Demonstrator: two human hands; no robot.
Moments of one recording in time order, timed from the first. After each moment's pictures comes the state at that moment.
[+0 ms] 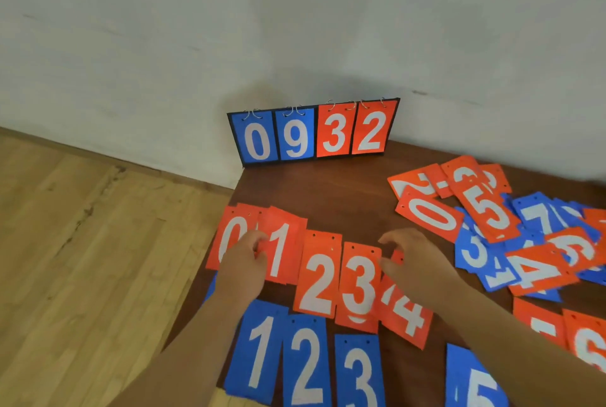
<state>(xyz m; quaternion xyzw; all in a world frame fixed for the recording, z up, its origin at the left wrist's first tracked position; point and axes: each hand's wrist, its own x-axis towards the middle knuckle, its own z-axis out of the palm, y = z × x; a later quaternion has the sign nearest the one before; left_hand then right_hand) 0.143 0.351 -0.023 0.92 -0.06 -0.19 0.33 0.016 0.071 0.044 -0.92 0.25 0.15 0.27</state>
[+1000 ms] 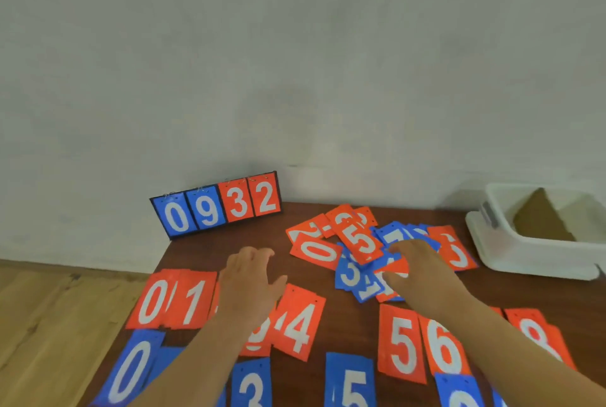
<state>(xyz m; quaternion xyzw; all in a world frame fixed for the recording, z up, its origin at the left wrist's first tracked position) -0.004 0.169 0.113 0.95 -0.27 0.00 0.16 -0.185 -0.096 0.135 -0.92 0.28 -0.05 0.26</state>
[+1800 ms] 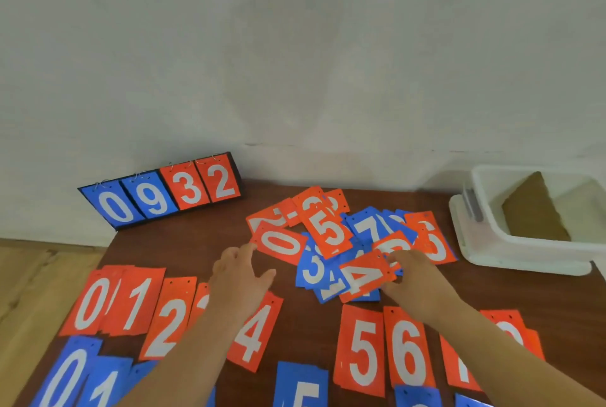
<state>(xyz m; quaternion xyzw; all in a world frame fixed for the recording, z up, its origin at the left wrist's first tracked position) 0.001 0.056 0.058 0.97 -0.14 -0.15 0.16 -0.191 -0.207 0.060 -0.88 0.33 0.07 0.33</state>
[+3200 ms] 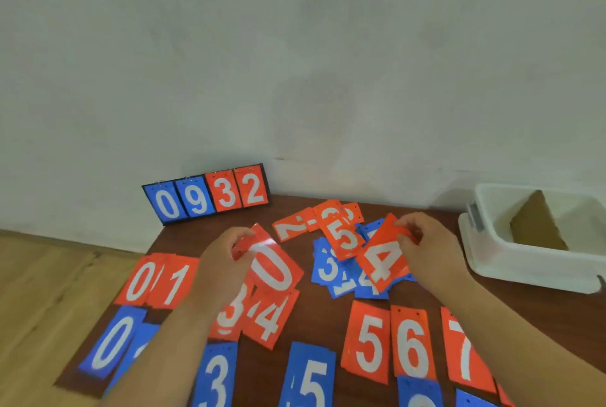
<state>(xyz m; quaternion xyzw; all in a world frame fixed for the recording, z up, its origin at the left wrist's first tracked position) -0.038 0.132 0.145 0.89 -0.17 -0.06 0.41 -0.200 -0.181 0.146 -0.87 0.27 -0.22 0.36</state>
